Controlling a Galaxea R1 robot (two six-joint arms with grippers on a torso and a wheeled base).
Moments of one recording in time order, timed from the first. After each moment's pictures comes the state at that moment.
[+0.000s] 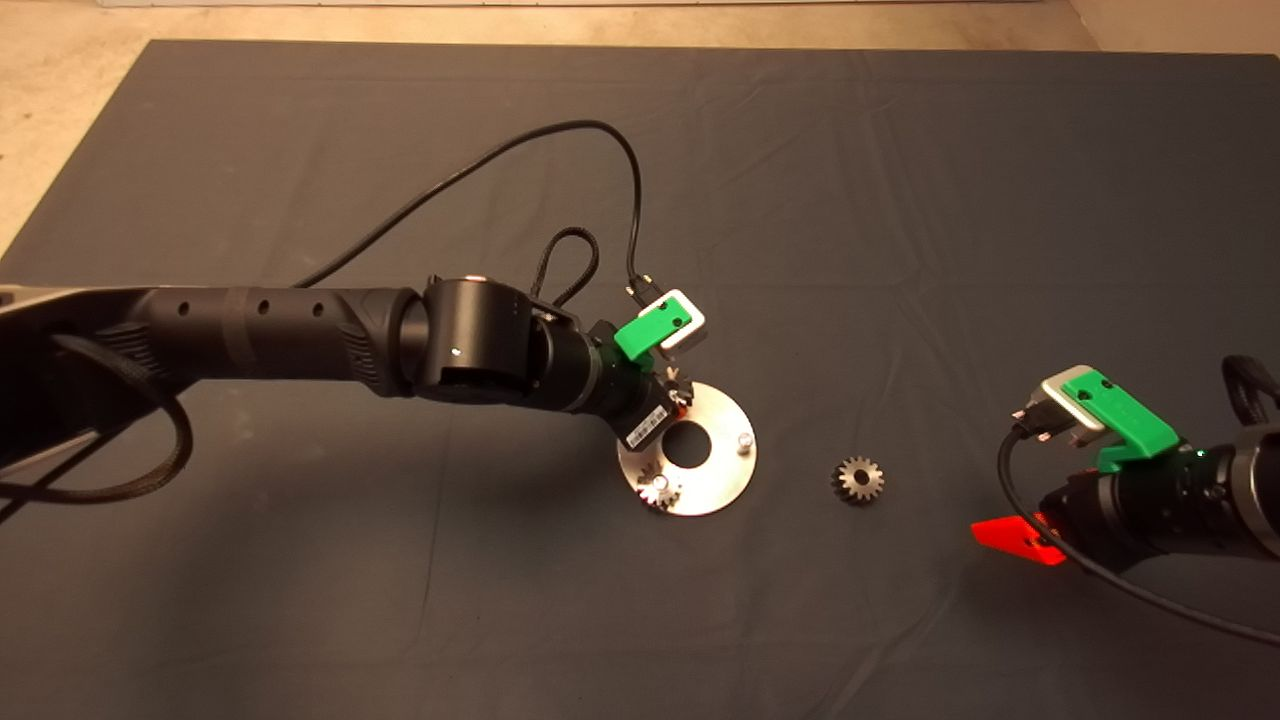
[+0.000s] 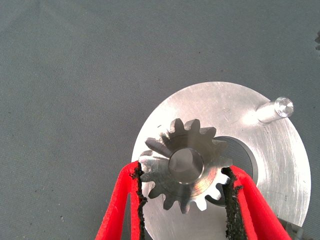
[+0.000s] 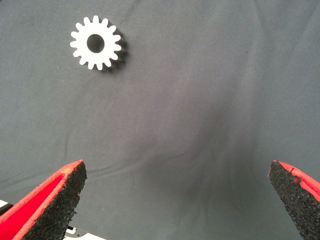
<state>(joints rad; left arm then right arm) -0.22 2.59 -0.98 0.81 0.99 -0.72 0.29 1.96 -0.36 -0.60 -1.48 1.26</state>
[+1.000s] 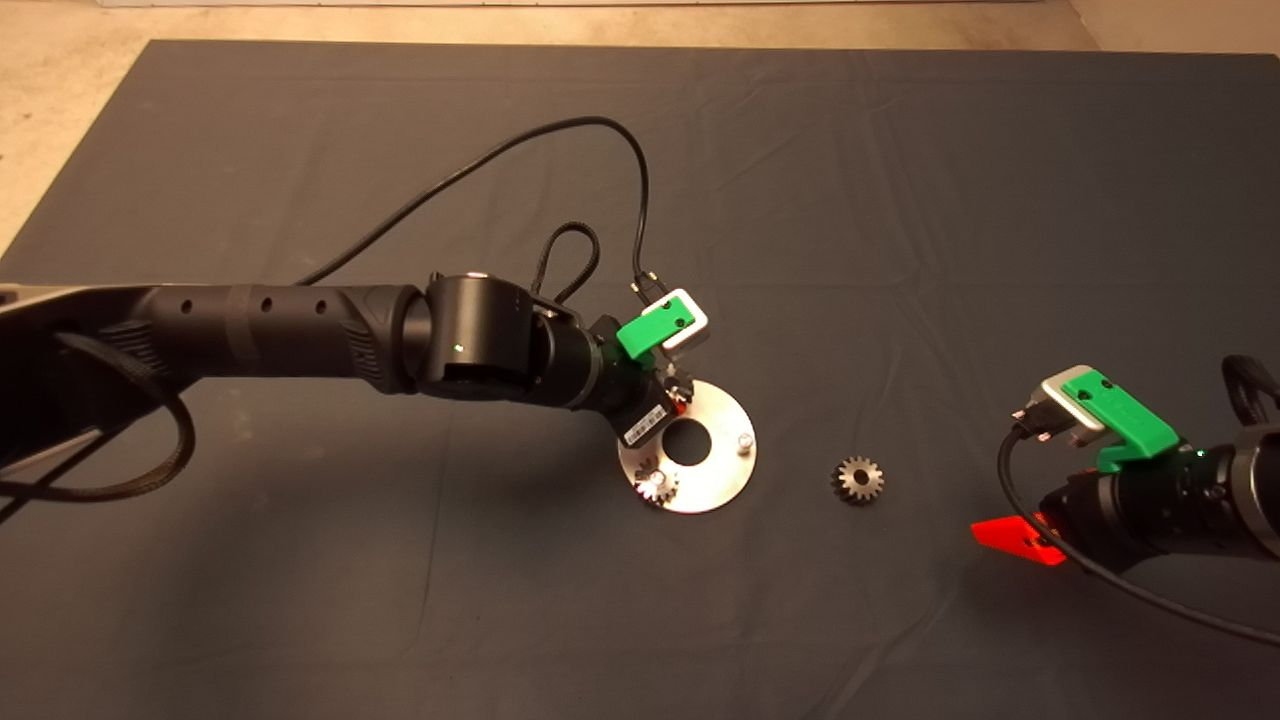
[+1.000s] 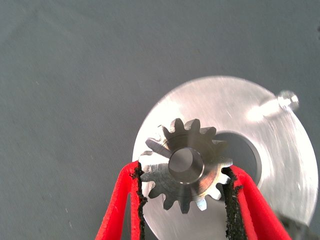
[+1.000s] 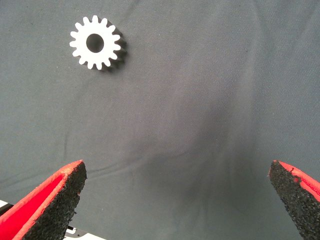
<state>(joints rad) -0.22 2.59 -0.98 0.81 1.00 -0.66 0.29 1.96 -0.36 -0.60 -1.48 1.26</state>
